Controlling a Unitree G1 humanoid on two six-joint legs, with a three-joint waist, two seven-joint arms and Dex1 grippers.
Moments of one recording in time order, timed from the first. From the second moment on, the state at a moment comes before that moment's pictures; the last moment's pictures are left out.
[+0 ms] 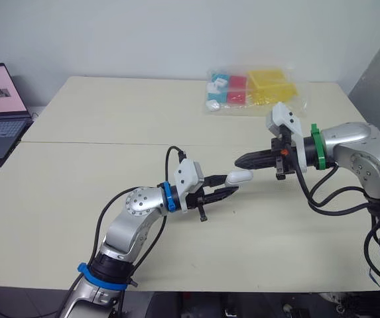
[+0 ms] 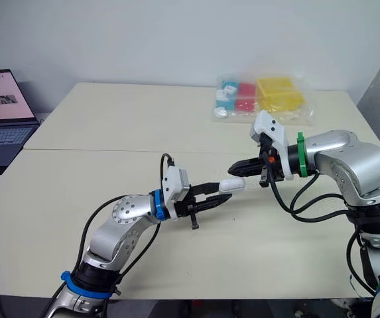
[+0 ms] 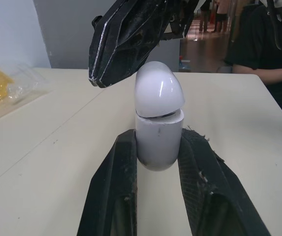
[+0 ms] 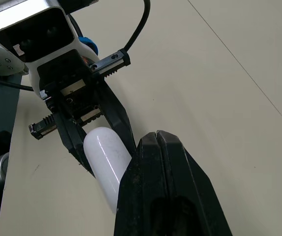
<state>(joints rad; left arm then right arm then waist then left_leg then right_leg) -0.36 0.33 -0.23 -0.20 -0.34 0.23 -0.90 -0.84 -0.81 0.19 -0.22 0.59 0.98 1.09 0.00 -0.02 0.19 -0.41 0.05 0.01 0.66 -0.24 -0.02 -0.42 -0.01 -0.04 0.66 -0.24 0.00</state>
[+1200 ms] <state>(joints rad) -0.53 0.19 -0.10 0.01 -0.55 1.17 -0.63 -0.22 -0.94 0.00 -0.62 0.44 0.71 0.92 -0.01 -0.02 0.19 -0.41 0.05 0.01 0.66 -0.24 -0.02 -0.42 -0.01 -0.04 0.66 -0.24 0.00</state>
